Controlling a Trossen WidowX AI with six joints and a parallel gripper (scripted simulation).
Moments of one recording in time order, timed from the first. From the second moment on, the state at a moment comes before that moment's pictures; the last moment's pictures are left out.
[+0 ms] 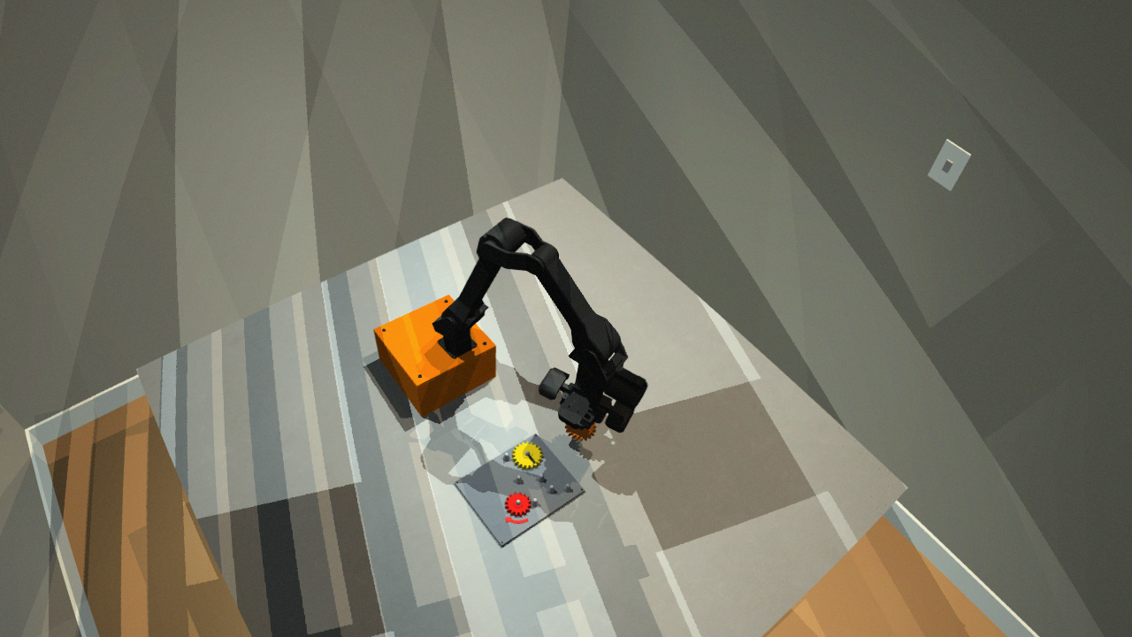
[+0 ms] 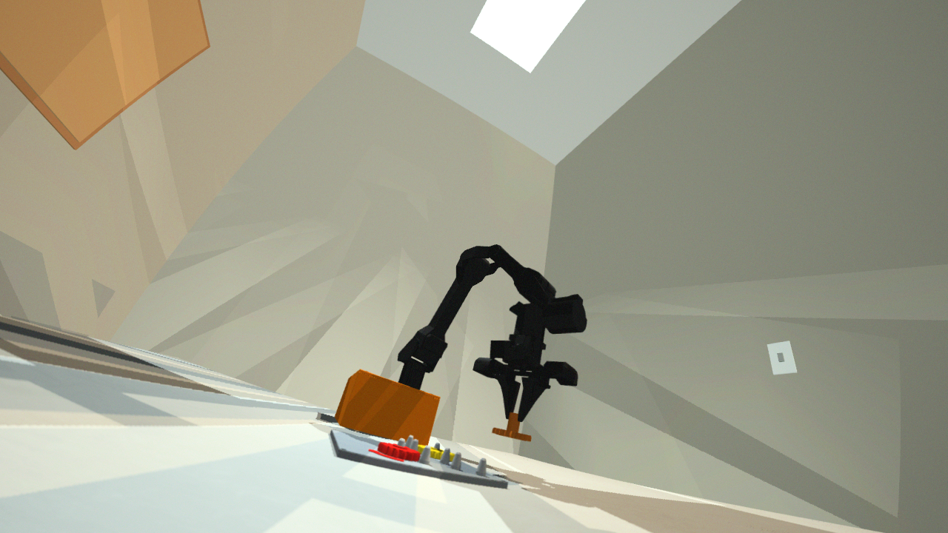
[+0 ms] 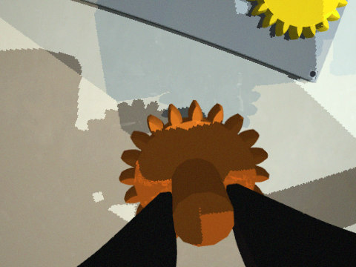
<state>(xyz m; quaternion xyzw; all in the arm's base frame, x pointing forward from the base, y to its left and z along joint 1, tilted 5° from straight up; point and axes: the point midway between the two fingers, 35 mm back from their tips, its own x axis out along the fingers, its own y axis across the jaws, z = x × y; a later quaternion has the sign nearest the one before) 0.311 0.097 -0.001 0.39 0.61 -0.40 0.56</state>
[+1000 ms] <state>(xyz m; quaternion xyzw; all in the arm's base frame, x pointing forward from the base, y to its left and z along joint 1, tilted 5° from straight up) 0.309 0.086 0.075 0.40 0.61 -0.39 0.56</state>
